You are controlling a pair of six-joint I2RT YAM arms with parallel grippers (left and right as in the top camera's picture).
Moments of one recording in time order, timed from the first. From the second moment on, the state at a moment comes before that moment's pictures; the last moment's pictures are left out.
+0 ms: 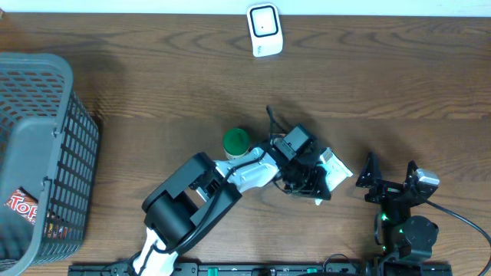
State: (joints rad) left arm -0.86 2.05 1.16 -0.10 0.92 -0.73; right arm -0.12 0.02 0.02 -0.09 -0.03 0.30
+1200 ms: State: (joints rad) left arm 0.77 1.05 1.39 -1.25 -0.14 -0.77; right arm -0.12 0.02 0.02 -0.09 -0.03 0.30
